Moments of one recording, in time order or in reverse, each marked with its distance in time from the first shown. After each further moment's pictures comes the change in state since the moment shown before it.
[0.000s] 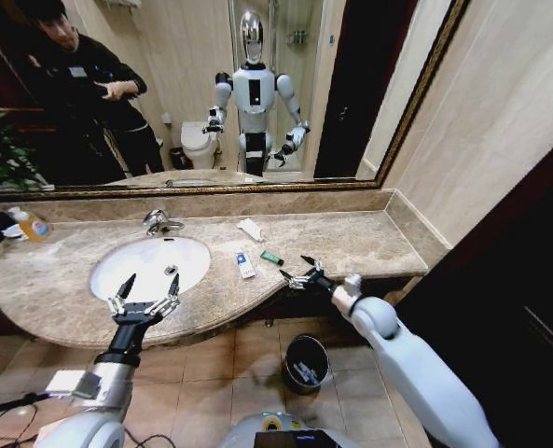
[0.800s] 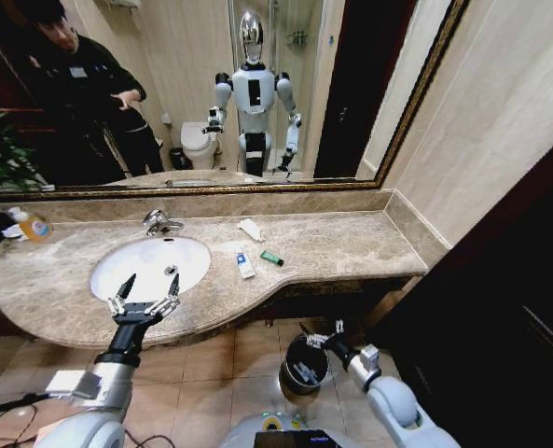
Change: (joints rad) left arm 0.000 0.000 0.000 0.000 0.000 0.000 0.000; right arm -0.580 0.074 0.286 0.234 -0.098 0.141 0.091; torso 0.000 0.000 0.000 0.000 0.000
